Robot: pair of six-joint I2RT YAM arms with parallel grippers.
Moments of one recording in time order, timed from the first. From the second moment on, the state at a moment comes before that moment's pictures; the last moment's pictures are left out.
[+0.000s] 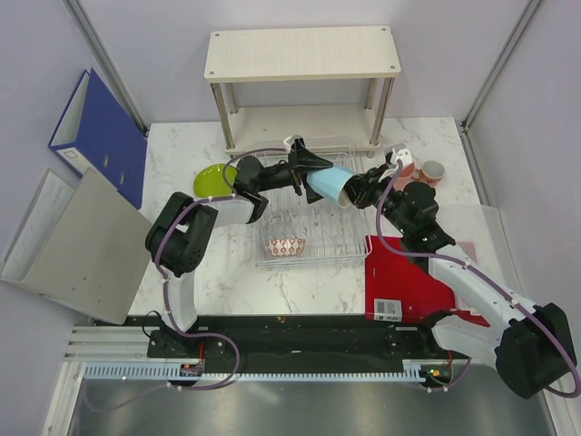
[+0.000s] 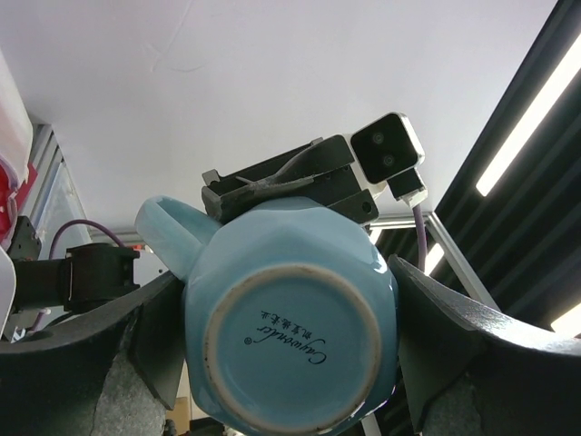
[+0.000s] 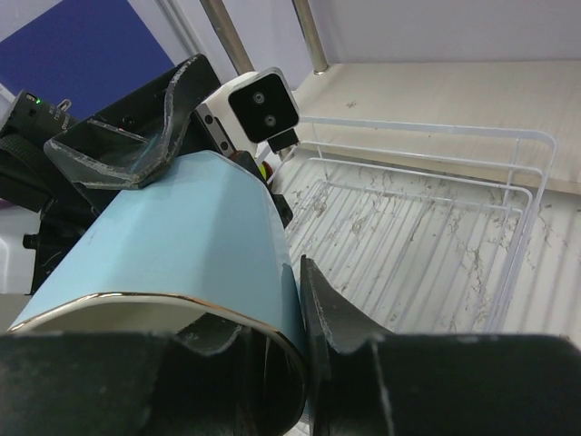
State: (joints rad) left arm -0.52 1.97 1.13 1.25 0.95 -2.04; right arm 0.46 1.09 0.69 0.43 -0.17 0.37
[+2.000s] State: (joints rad) left arm -0.53 0.84 0.76 -0.23 0.12 -0.66; right arm -0.32 1.80 1.67 -0.80 0.44 0.84
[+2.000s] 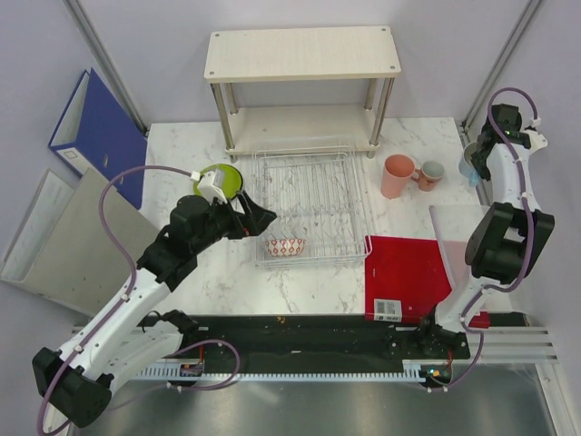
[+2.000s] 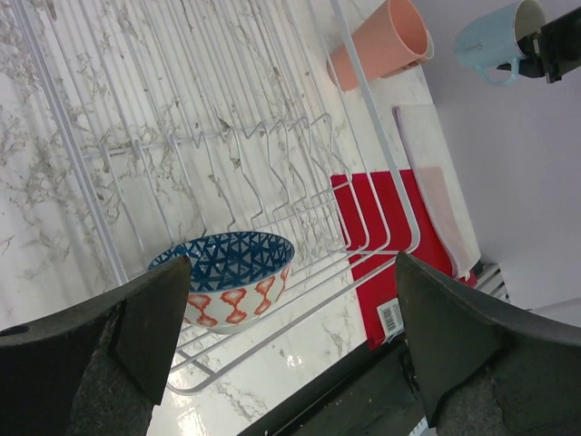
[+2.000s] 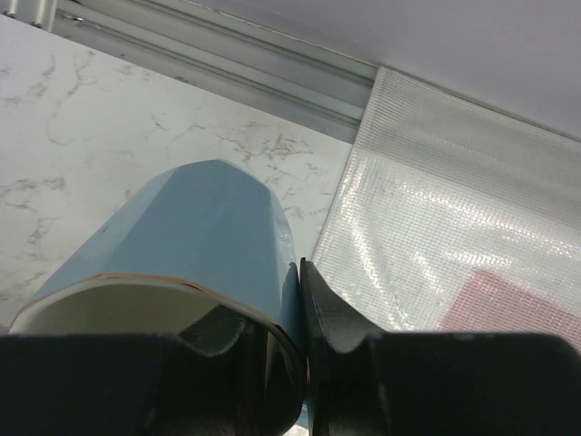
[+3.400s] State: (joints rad) left arm -0.53 0.98 0.72 -0.26 0.16 -0.68; right arm -0.36 2.11 1.73 -0.69 0.26 0.85
